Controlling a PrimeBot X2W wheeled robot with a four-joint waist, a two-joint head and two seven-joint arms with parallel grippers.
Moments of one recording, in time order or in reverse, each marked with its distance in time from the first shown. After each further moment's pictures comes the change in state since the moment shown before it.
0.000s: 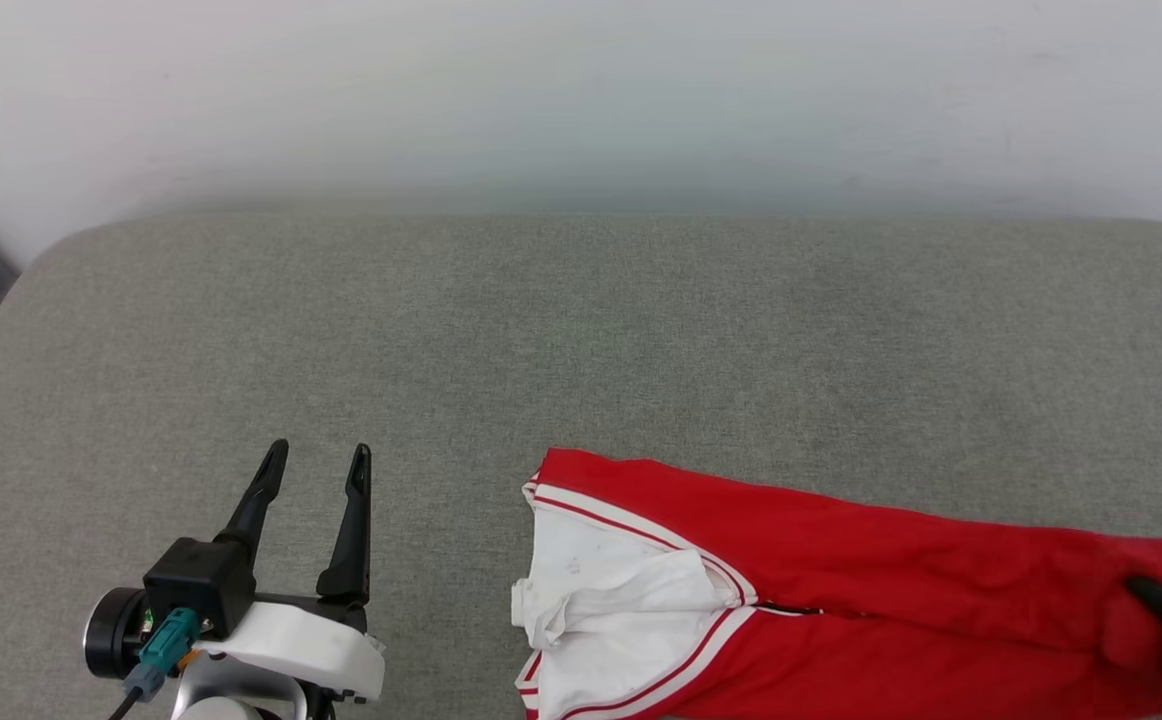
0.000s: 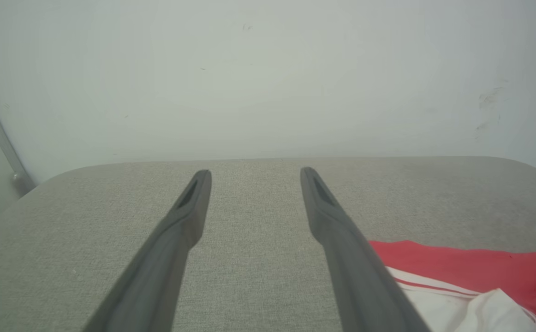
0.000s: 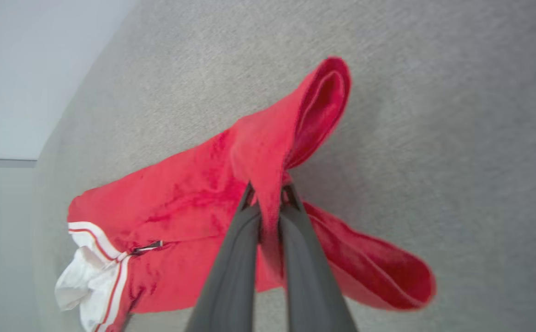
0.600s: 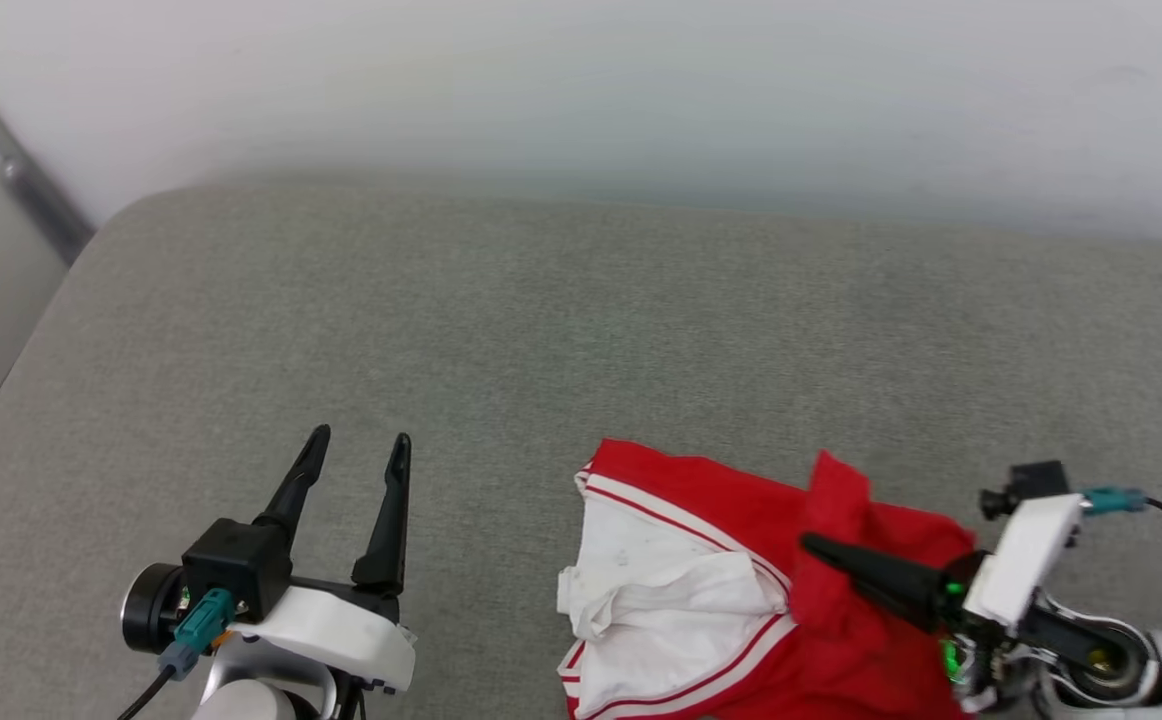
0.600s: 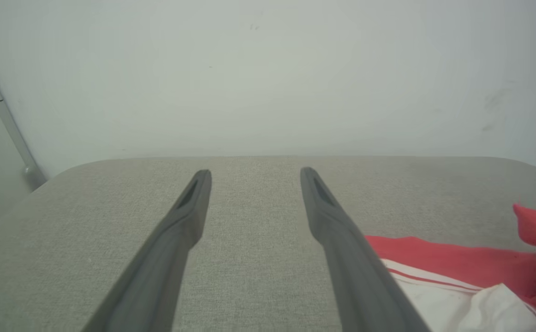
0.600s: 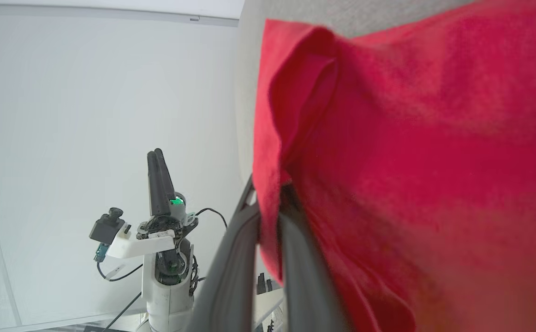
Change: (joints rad) left arm -0.044 -0.014 -0.044 0.014 0.001 -0.025 0.013; right arm -0.062 0.037 0.444 0.203 0.740 0.000 0.063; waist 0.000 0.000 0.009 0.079
